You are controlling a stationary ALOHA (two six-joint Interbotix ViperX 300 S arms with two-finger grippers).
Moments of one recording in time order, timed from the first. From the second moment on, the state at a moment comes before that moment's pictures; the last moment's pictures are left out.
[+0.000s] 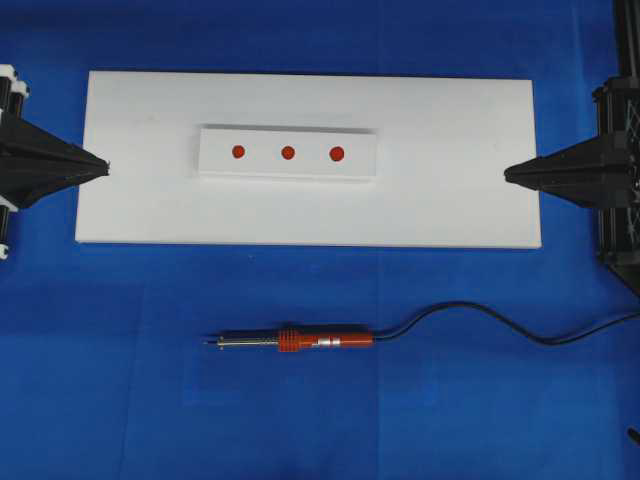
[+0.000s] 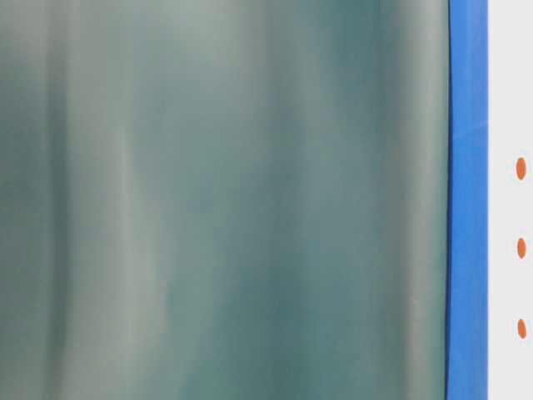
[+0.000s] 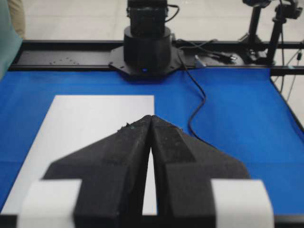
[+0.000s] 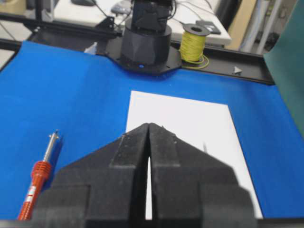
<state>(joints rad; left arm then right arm) -0.03 -0.97 1.18 0.00 -0.29 0.00 0.01 -0.96 1.16 0.01 -0.21 0.01</state>
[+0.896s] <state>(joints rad) -0.02 -0.97 1.19 0.00 -0.29 0.00 0.27 -0.77 1.04 0.02 -0.27 0.08</state>
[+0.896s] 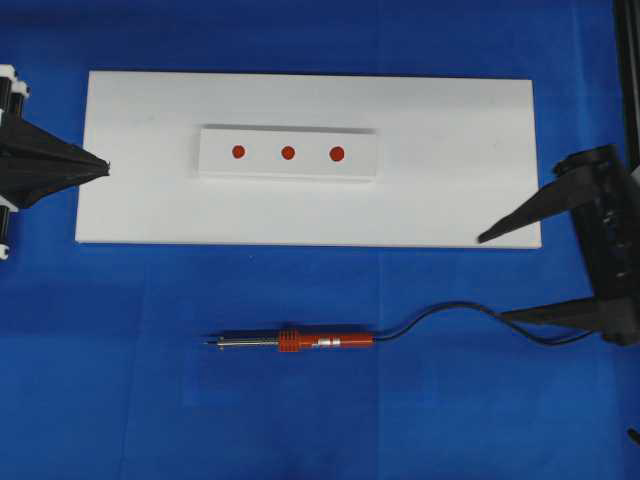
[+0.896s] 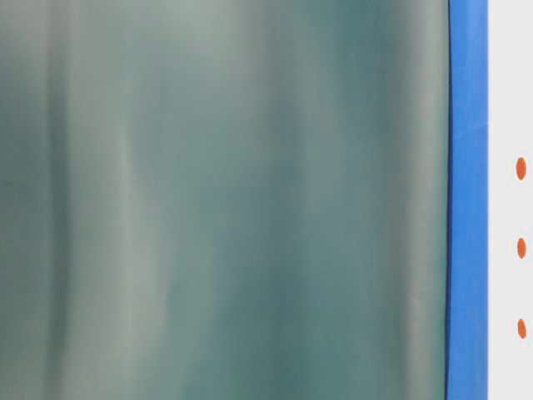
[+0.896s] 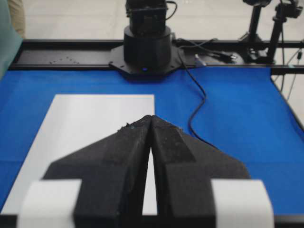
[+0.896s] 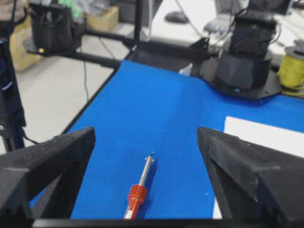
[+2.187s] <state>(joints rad) -0.02 -0.98 1.22 0.00 -0.29 0.00 0.34 0.30 0.69 0.35 -0.55 0.08</state>
